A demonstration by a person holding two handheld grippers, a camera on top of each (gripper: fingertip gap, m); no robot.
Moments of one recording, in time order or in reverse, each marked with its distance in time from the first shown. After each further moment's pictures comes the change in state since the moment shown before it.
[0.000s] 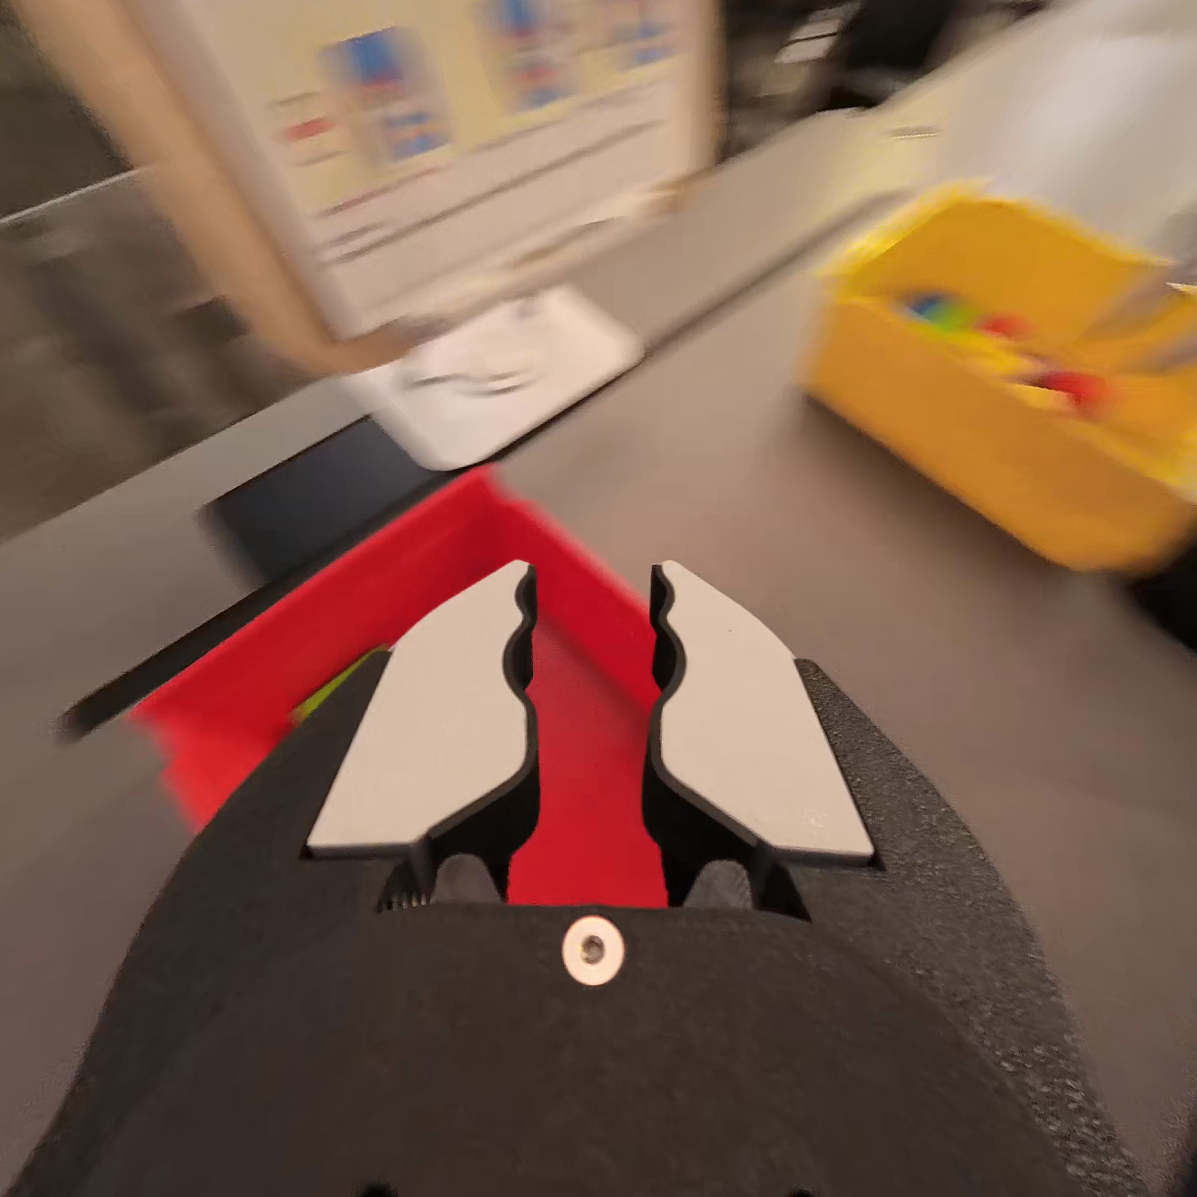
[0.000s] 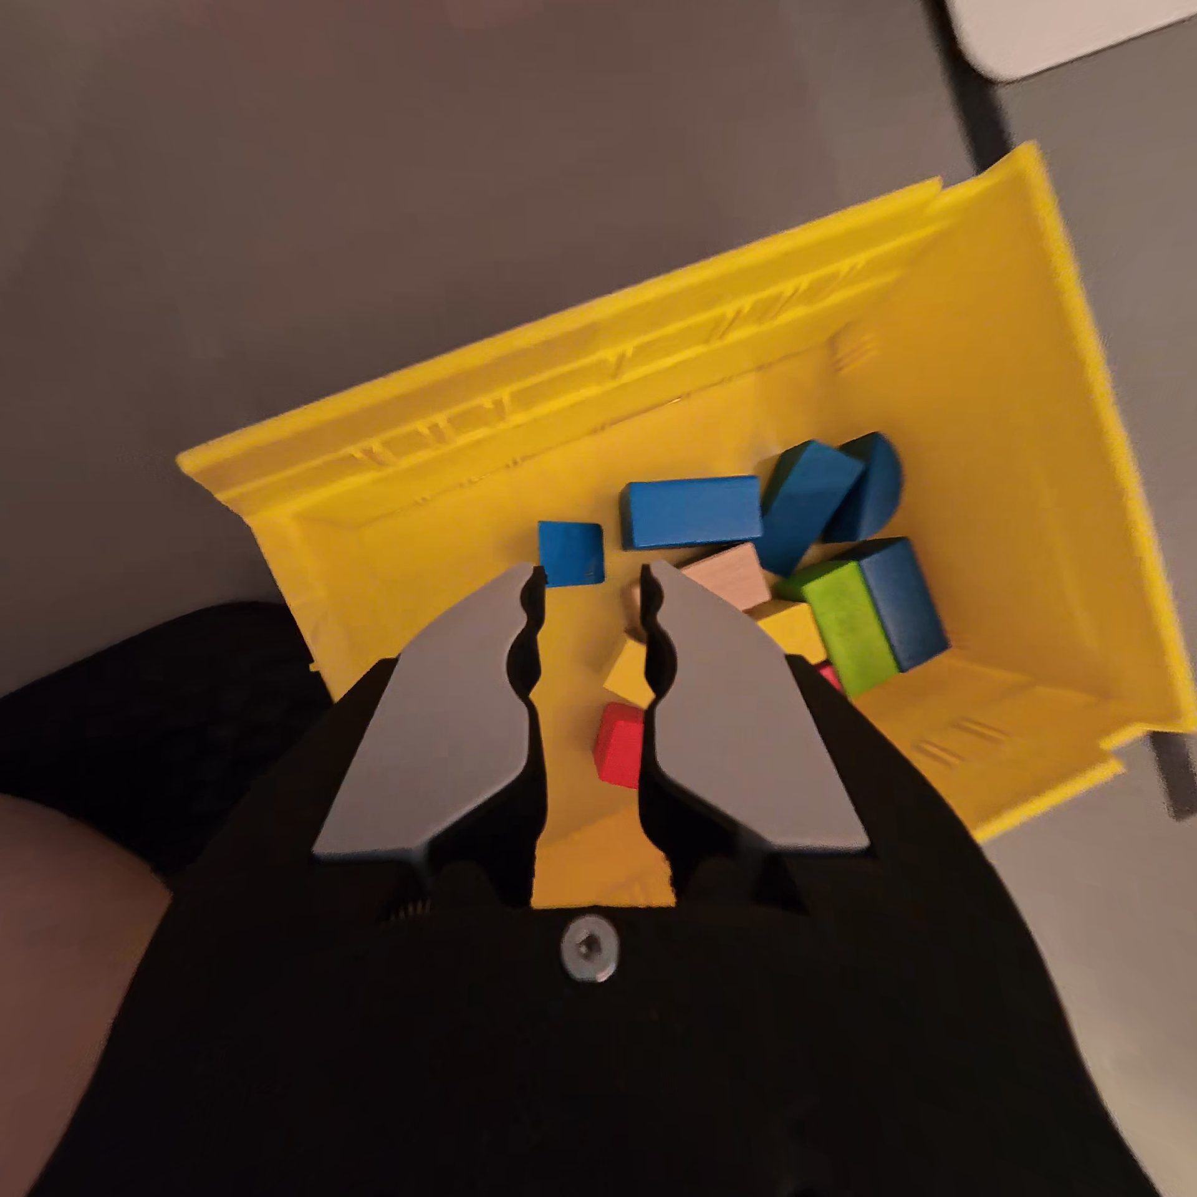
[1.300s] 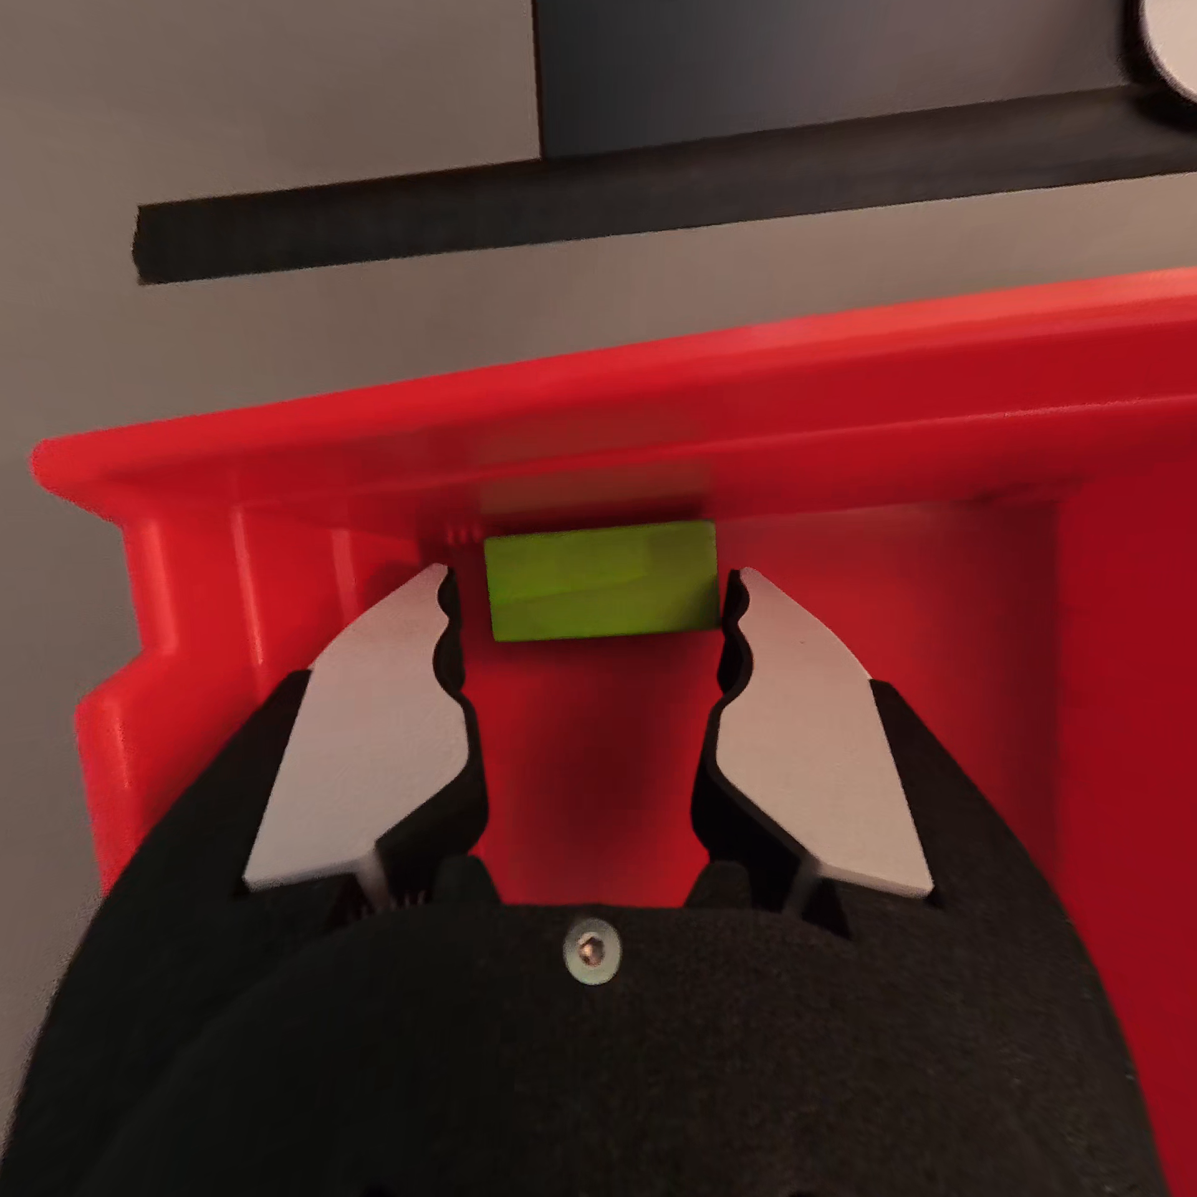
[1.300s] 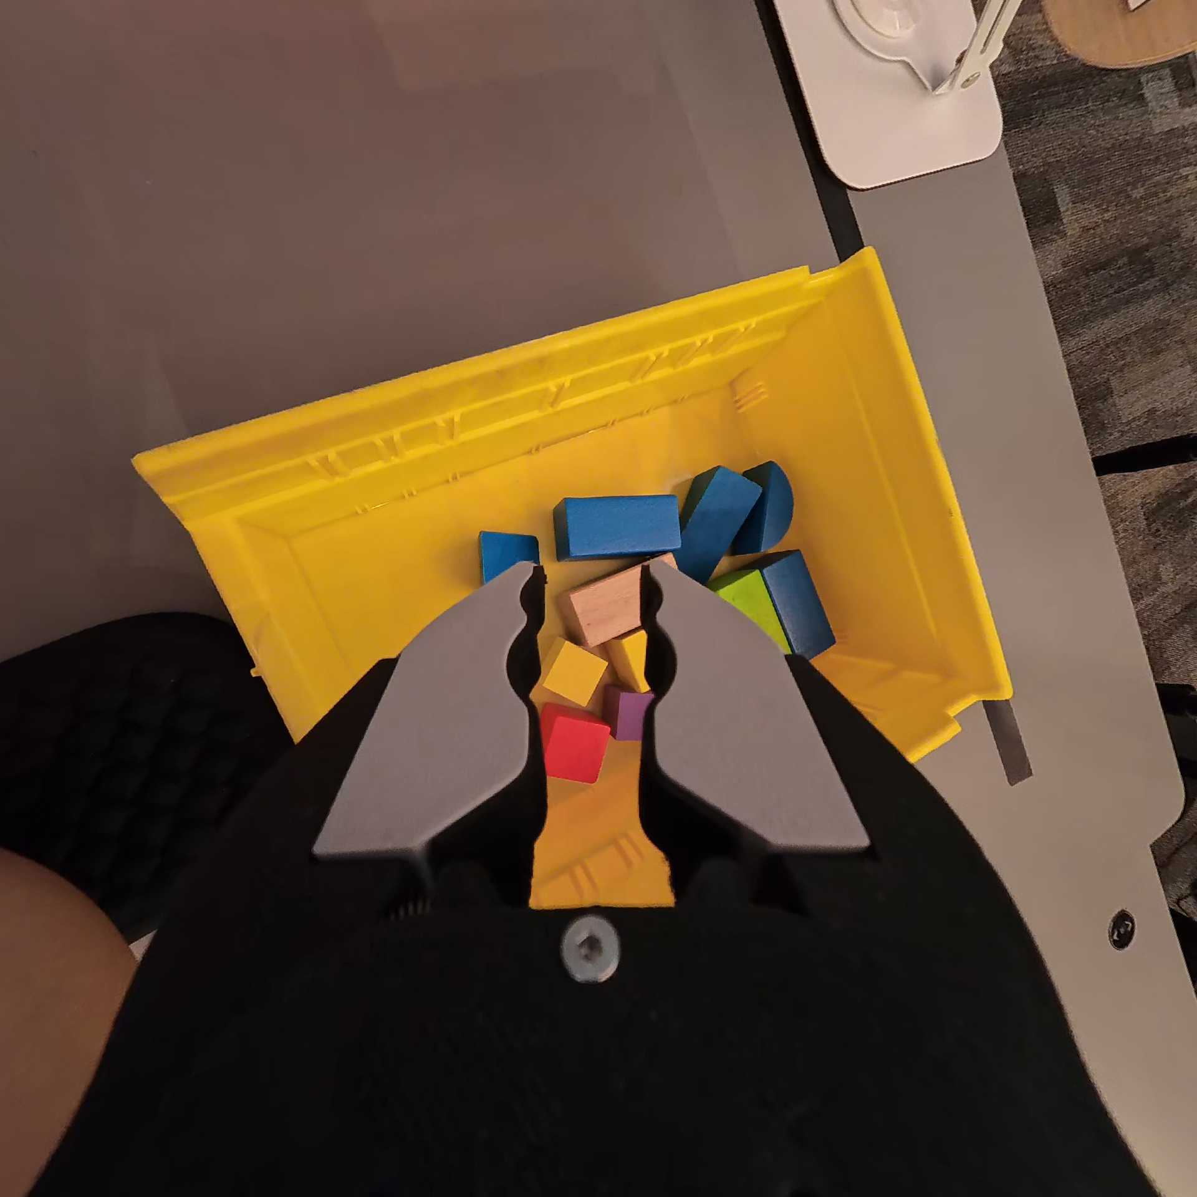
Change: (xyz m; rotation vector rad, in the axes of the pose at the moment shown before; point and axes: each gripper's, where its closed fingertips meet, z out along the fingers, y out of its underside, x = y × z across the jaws) left arm -0.154 0.156 0.112 -0.520 -0.540 -0.417; right arm 0.015 -0.010 -0.021 0.046 0.135 -0.076
